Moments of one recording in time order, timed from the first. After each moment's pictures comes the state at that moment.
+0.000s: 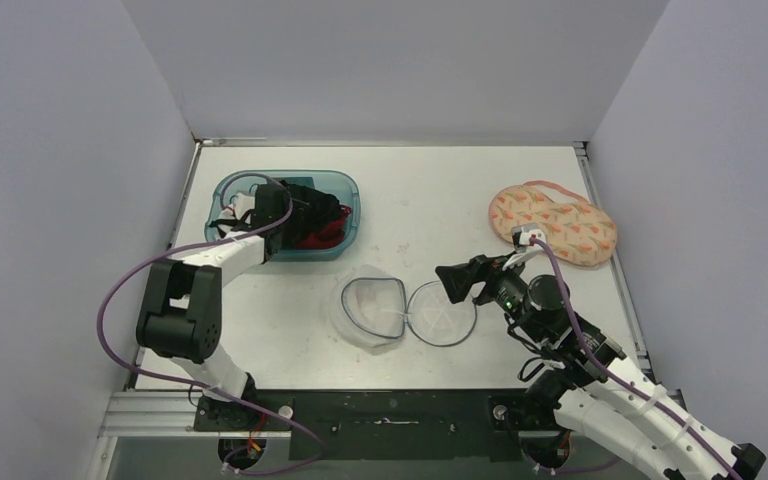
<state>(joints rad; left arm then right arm) -0.21 1.65 0.94 0.00 -0.19 -1.38 0.75 0.57 0.59 -0.18 0.15 0.49</state>
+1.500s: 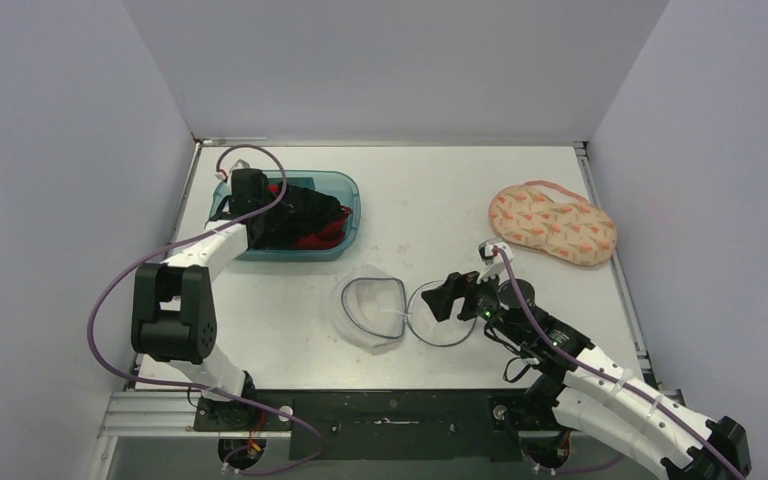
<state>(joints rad) -0.10 1.64 1.05 -0.08 0.01 -0.85 0.76 0.68 0.43 -0.08 0.06 0.48</state>
